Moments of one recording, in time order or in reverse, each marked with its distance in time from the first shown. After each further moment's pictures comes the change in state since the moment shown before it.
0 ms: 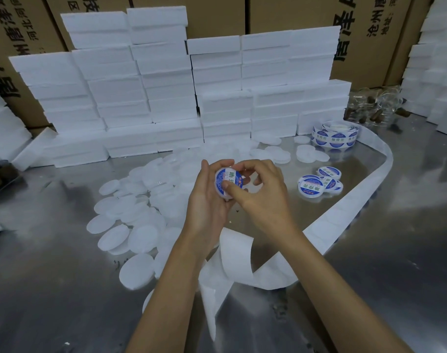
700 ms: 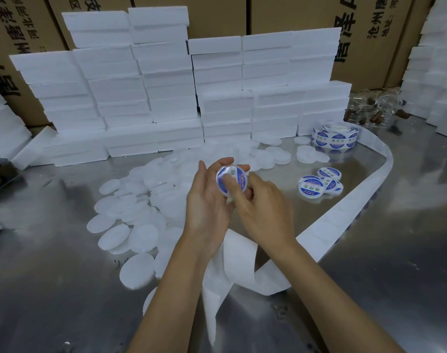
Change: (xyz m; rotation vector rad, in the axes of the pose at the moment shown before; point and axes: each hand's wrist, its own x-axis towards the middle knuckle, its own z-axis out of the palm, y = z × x) left_hand -0.006 0.003 0.003 -0.171 -0.054 -0.018; right_hand -0.011 0.008 0.006 -0.429 -0.020 -0.039
